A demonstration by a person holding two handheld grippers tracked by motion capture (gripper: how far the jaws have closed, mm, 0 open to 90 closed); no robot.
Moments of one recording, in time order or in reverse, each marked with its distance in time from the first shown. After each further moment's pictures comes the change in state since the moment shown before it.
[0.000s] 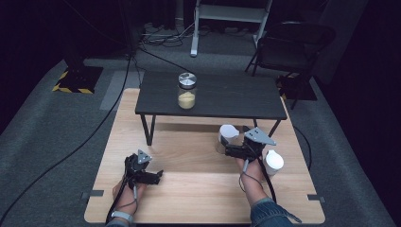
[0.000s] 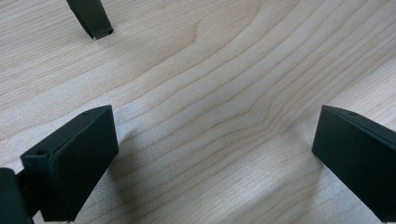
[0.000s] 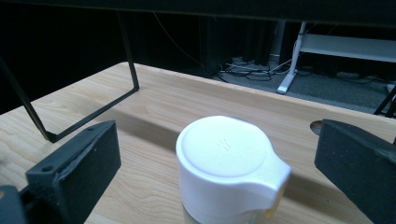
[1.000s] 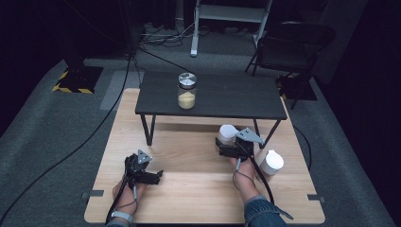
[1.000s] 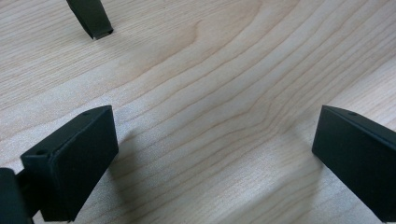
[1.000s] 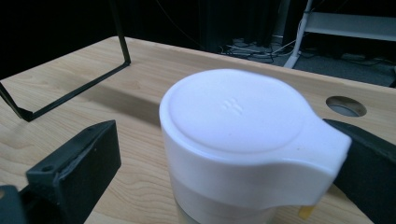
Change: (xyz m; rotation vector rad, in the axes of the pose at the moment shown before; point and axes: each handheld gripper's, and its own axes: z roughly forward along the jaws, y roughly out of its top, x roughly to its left) left arm 0.000 0.000 0.000 0.000 0.000 0.000; right arm 0.000 -0.016 0.034 0.077 -0.002 -0.001
